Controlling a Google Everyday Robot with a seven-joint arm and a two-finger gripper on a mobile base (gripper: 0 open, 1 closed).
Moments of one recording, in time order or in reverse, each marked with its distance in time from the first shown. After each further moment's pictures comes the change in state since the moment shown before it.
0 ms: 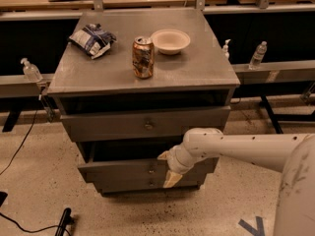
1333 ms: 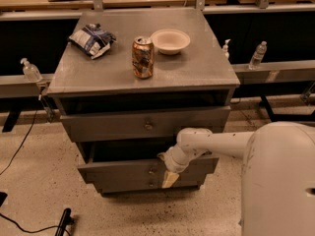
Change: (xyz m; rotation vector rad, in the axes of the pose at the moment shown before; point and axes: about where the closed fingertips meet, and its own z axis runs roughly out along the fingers) arm 0.025 -0.011 0.061 -0.094 0.006 0.018
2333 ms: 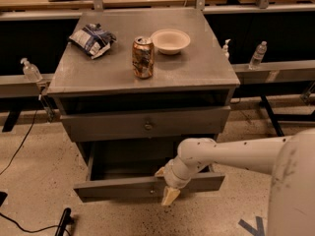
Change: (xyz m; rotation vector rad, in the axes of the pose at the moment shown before) arm -0.033 0.070 -0.027 -0.058 -0.017 0.015
